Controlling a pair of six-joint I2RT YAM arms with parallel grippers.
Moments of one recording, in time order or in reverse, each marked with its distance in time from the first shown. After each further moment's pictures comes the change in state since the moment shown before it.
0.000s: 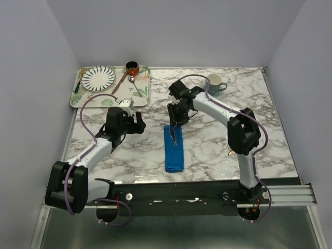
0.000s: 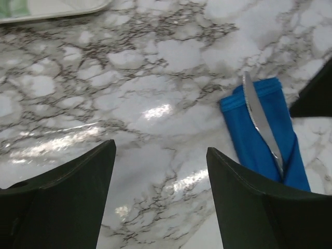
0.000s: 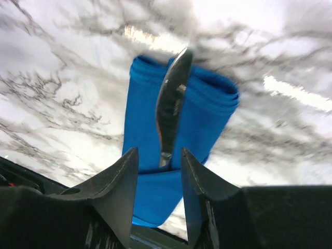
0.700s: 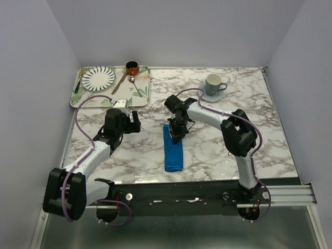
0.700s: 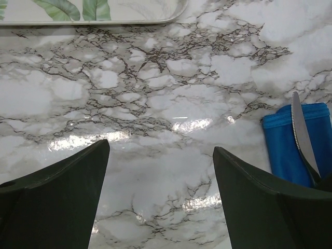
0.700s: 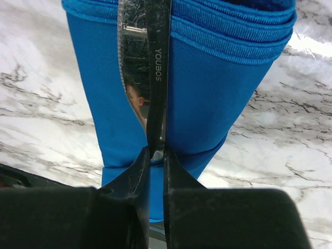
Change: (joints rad) left arm 0.000 -0.053 -0.011 -0.020 -0.143 -0.003; right arm 0.064 0.011 -0.144 0.003 -0.024 0.100
